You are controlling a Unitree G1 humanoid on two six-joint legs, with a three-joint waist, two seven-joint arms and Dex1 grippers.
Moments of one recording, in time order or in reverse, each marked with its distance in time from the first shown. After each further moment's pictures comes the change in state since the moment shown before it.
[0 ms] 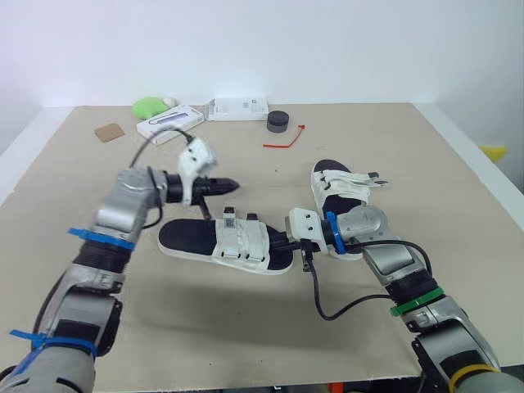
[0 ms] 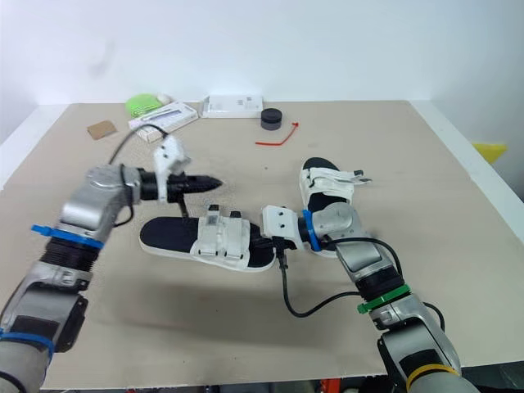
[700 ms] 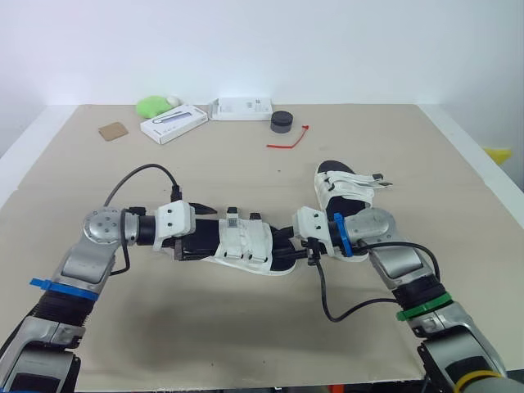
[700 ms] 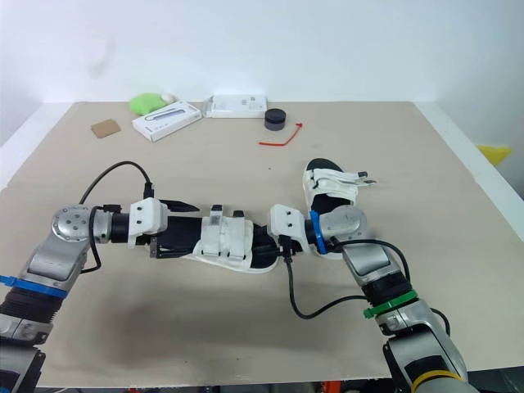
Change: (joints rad) left arm 0.293 0.095 -0.047 -0.085 0.099 -0.416 -0.109; right arm 0.075 -0.052 -0.050 -0.091 0.083 0.076 0.026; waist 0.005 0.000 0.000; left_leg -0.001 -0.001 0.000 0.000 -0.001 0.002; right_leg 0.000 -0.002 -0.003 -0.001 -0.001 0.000
